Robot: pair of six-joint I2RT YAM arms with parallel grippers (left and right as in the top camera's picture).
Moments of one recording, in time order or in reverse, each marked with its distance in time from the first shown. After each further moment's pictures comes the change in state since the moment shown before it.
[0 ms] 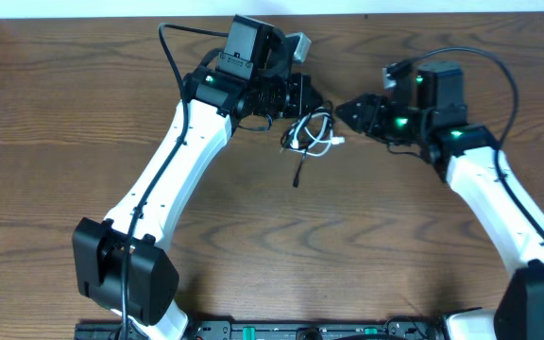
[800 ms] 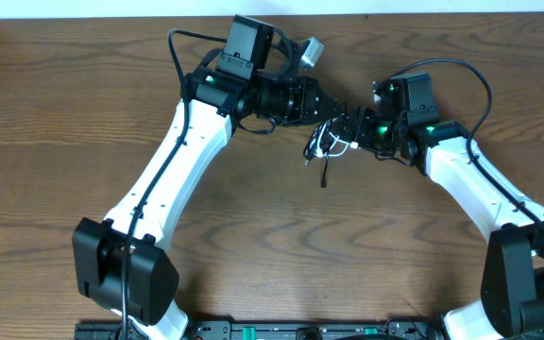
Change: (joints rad) left arm 0.000 0.000 0.000 0.000 0.298 -0.060; right arm 0.037 0.126 0.000 -0.072 0.224 -0.022
